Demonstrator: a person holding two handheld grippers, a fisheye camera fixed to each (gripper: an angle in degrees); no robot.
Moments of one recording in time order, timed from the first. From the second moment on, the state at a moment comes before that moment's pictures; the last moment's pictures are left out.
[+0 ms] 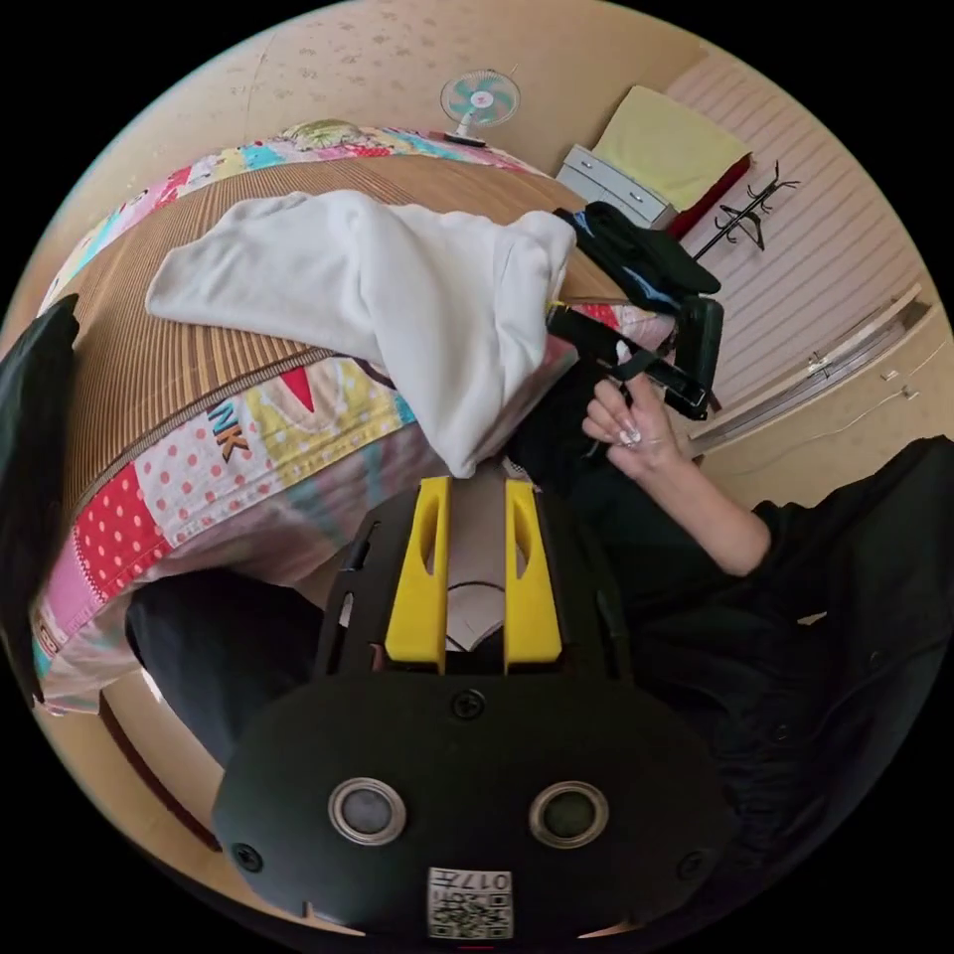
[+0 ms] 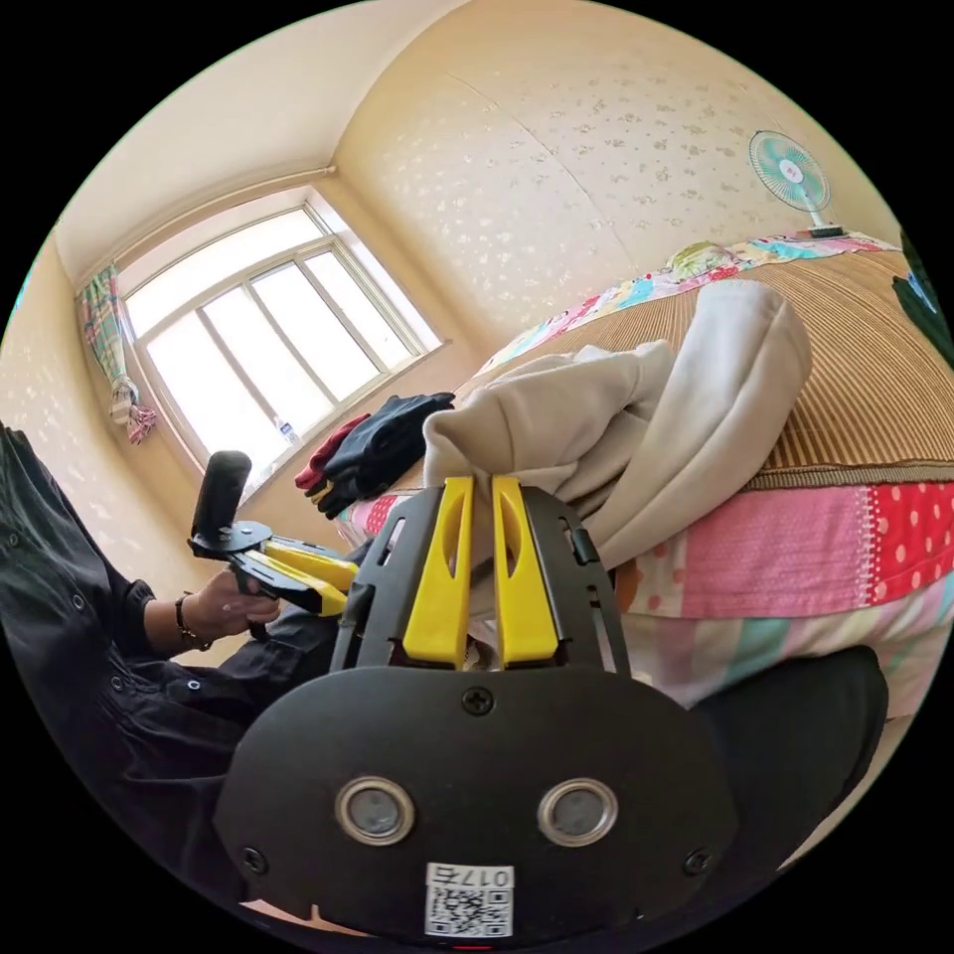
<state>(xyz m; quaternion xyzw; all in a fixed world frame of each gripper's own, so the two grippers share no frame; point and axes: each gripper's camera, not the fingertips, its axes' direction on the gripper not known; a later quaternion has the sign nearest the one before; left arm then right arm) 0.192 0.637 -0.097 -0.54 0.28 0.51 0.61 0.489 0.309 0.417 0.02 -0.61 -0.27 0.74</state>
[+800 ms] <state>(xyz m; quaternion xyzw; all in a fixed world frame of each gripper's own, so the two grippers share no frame) 0.127 0.354 -0.117 -0.35 0.80 0.21 0.44 0.688 0.277 0.359 0.16 -0.81 -0.20 0.52</state>
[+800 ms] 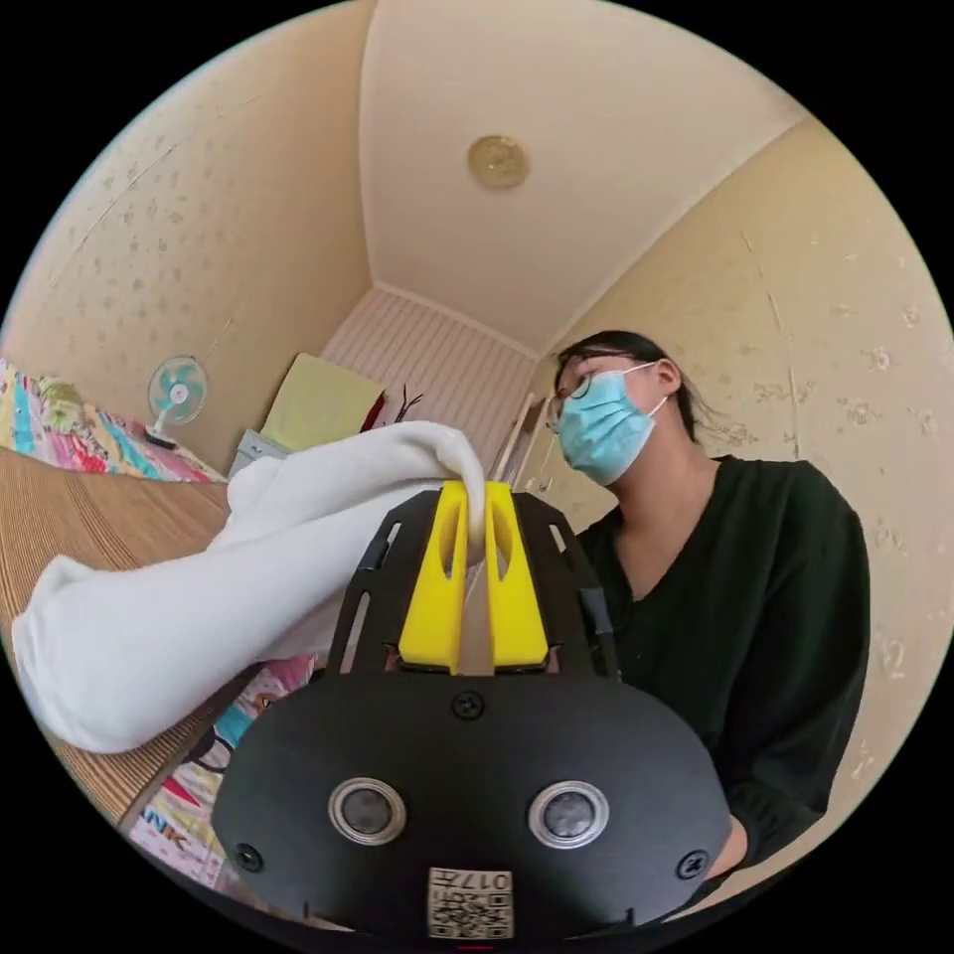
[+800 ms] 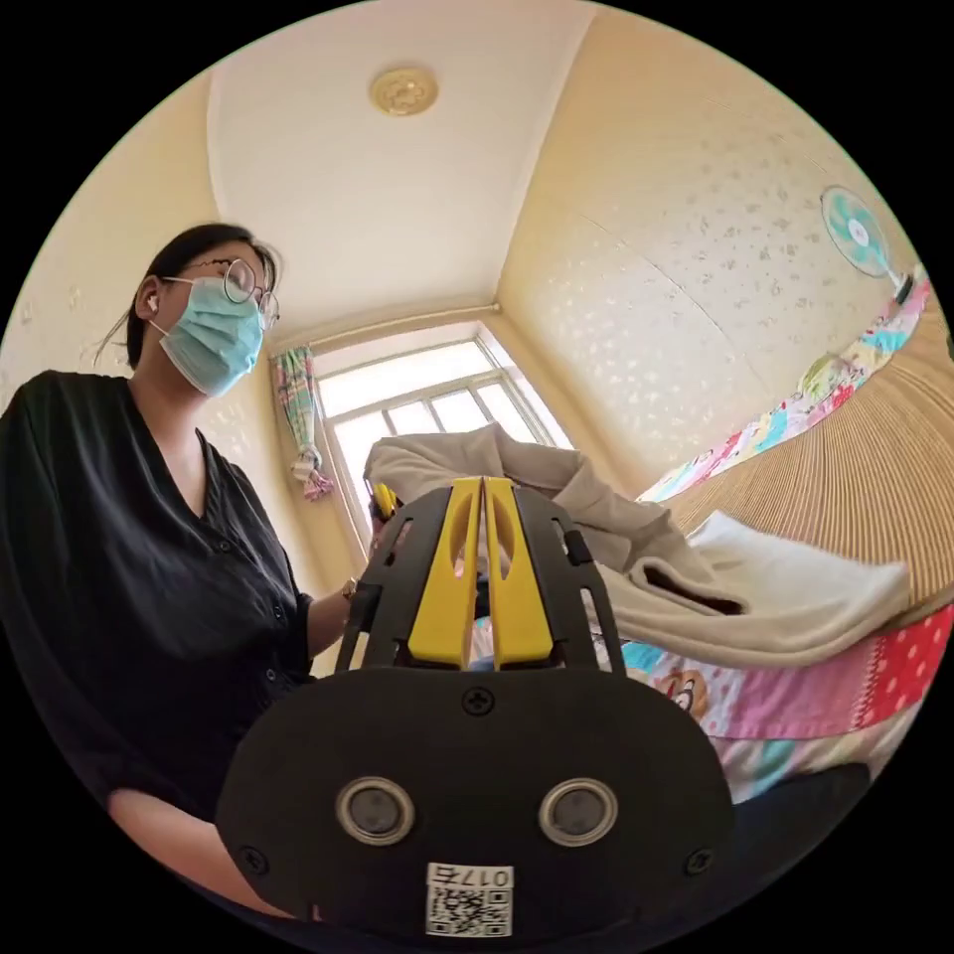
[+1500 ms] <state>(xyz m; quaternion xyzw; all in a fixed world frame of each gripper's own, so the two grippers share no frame) 0.090 0.293 -0.172 -0.20 0.97 -0.11 0.03 0.530 0.370 0.268 0.02 -0.73 -0.48 0.48</state>
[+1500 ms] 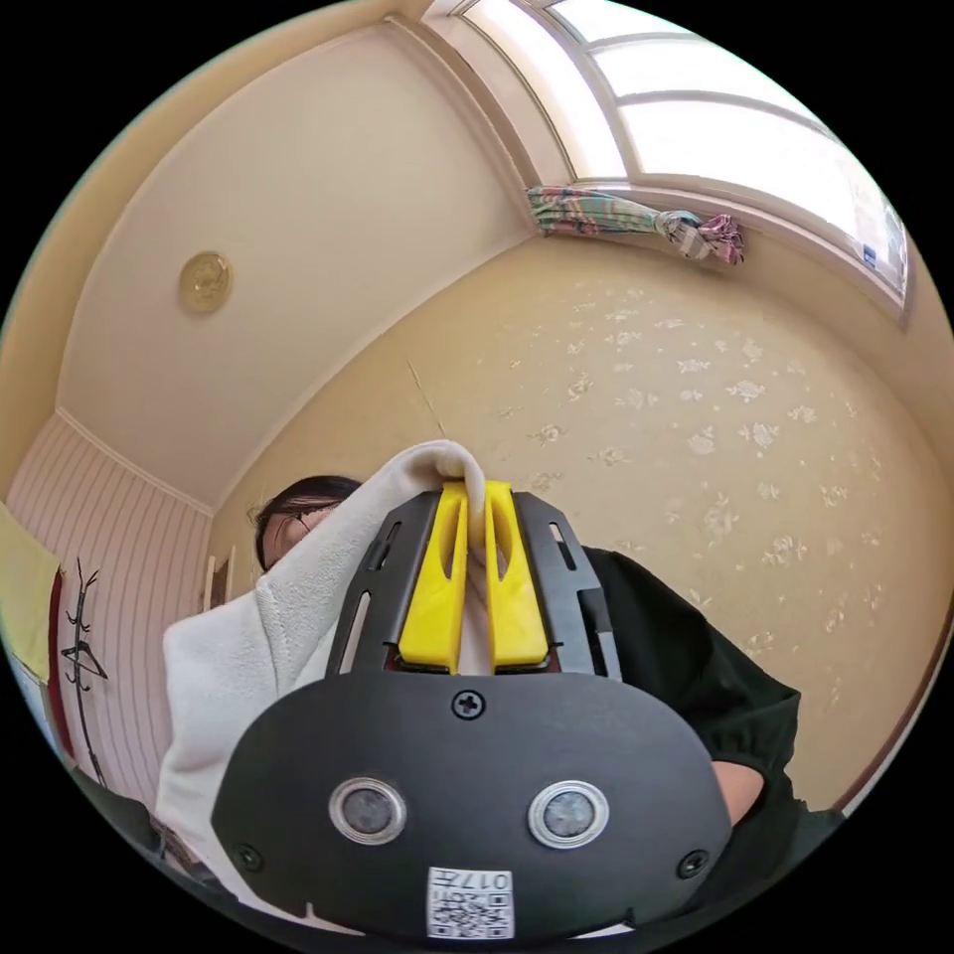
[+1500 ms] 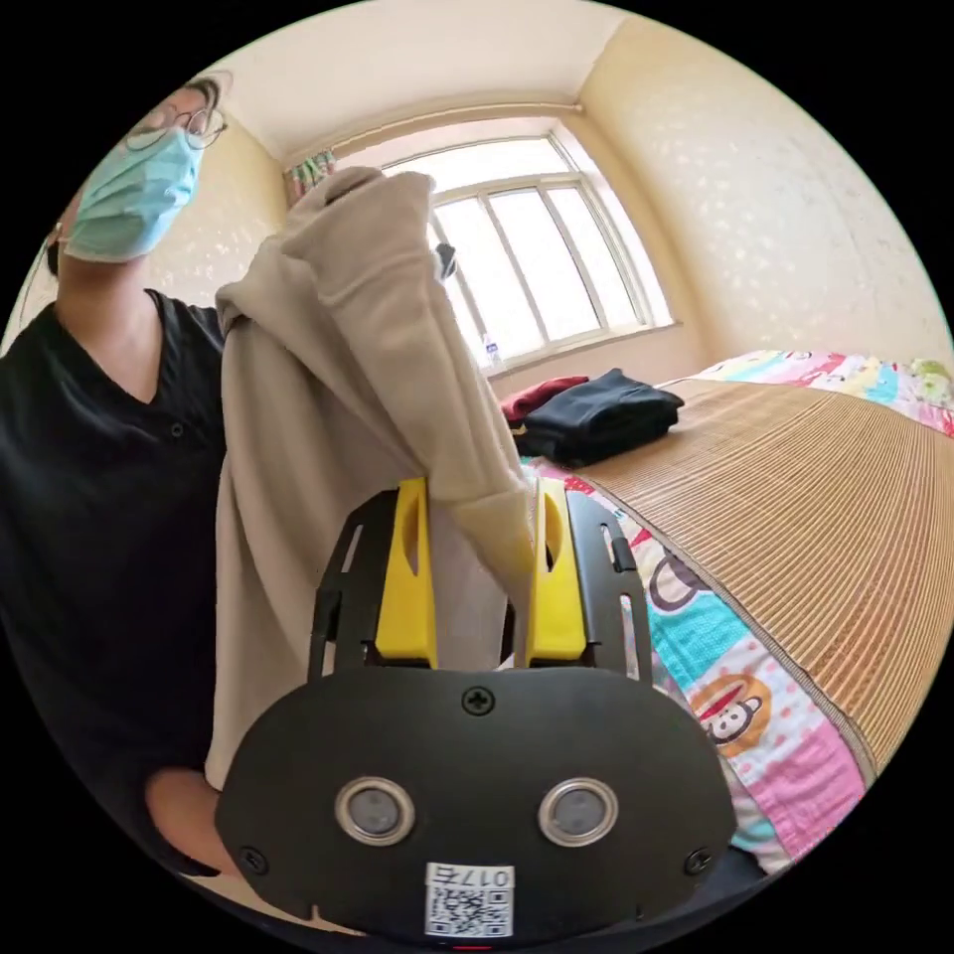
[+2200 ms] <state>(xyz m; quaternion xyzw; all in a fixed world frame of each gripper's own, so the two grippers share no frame) 0.051 0.227 -0.230 -0.23 0.76 0.23 0.56 0.678 0.338 0.022 0.49 -0.59 -0.09 0.63</state>
